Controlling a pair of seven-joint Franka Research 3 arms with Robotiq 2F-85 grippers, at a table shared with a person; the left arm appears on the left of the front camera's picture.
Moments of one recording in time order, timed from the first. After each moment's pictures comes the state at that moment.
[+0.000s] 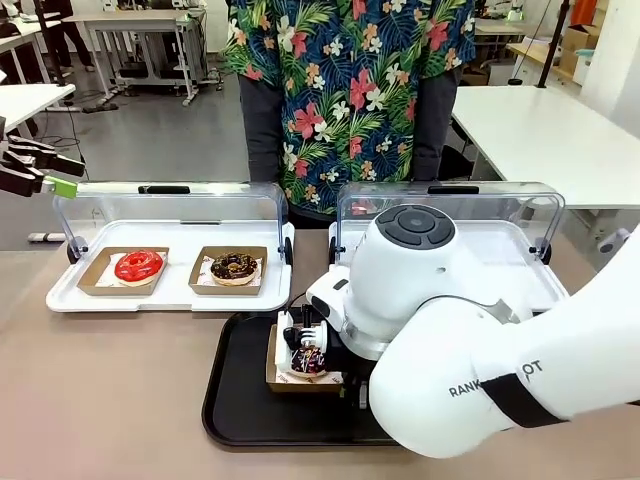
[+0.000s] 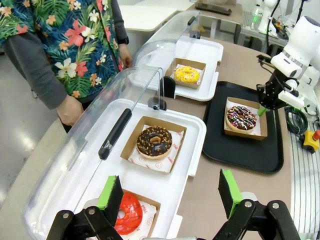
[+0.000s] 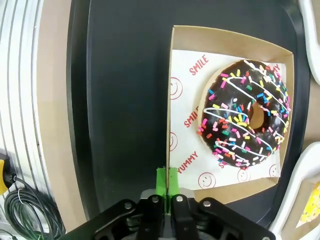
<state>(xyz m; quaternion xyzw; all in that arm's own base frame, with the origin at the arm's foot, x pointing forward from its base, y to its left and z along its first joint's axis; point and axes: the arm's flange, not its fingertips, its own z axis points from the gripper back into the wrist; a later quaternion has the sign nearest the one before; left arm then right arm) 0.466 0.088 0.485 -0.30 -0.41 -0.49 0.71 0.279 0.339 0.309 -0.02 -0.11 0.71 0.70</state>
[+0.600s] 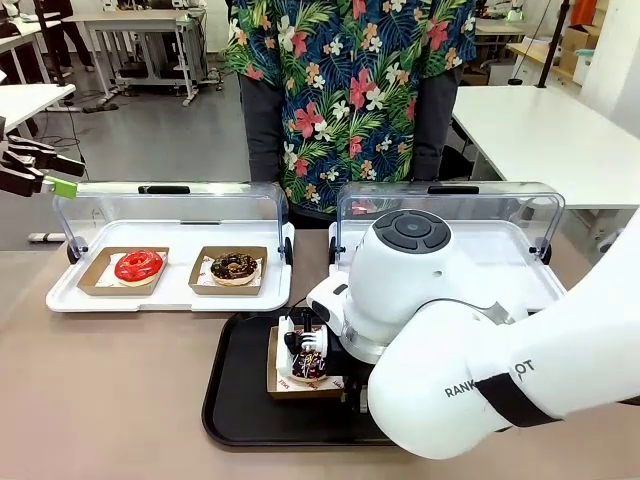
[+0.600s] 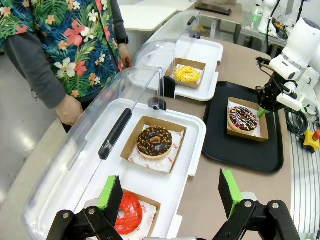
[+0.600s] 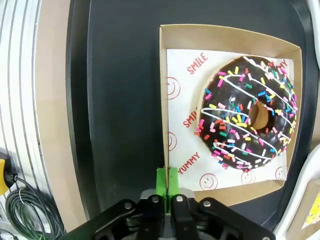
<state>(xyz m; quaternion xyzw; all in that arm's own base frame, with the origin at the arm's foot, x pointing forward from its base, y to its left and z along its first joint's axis) 0.466 0.088 0.485 -0.30 -0.41 -0.49 0.71 0.280 0.338 0.302 -0.01 -0.10 0.71 0.70</state>
